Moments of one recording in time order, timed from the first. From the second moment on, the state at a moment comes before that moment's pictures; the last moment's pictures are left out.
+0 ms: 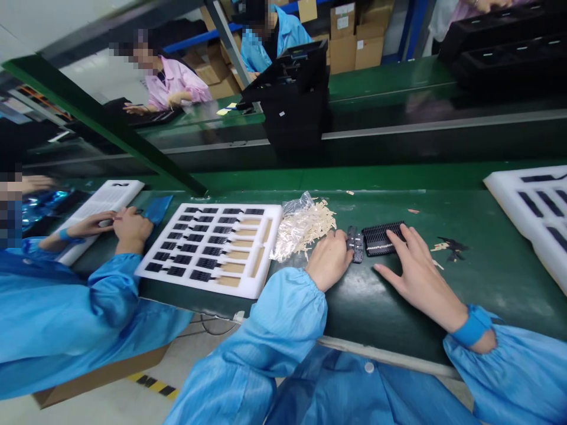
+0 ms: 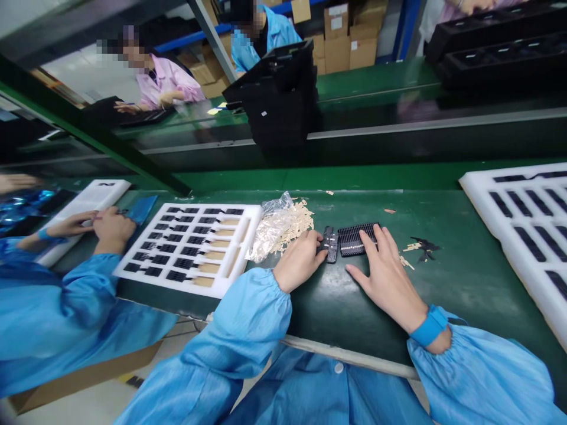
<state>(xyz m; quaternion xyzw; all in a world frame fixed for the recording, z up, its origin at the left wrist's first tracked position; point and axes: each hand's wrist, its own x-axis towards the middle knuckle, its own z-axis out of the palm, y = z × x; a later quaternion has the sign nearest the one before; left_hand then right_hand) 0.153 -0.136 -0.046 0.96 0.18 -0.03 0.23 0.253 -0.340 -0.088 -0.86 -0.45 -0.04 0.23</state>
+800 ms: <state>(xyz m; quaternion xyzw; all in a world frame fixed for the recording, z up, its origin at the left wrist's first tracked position) 0.192 -0.139 -0.075 0.93 0.02 0.15 0.34 0.343 -0.309 -0.057 -0.80 -0.51 -0.04 0.31</state>
